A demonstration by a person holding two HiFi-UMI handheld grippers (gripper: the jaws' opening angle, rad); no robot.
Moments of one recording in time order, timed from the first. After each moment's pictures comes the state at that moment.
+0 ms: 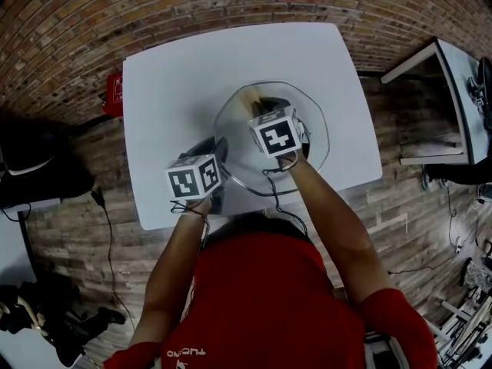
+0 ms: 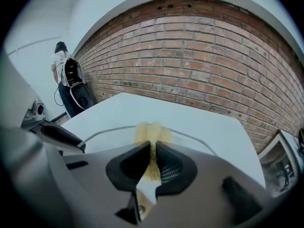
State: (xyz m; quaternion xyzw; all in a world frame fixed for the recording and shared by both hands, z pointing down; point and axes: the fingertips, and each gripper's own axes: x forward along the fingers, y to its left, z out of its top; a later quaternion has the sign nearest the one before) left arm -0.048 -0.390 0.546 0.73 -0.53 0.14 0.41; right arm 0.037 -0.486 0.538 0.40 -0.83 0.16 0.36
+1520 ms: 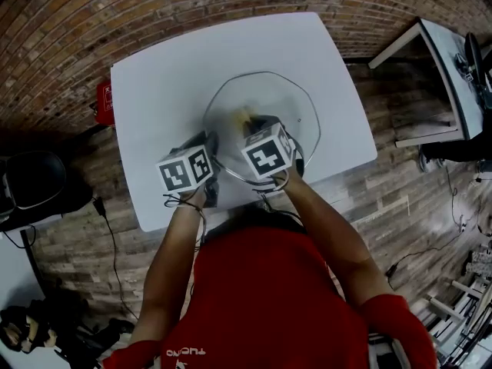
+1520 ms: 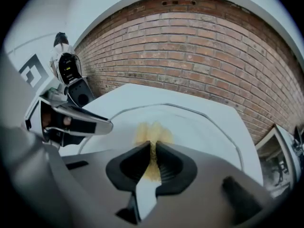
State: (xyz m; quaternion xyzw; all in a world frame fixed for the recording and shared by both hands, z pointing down) left arm -0.050 -0.390 0.547 0.73 -0.53 0.14 0.42; right arm 0.047 -0.411 0.547 0.40 -0.80 0.18 0.40
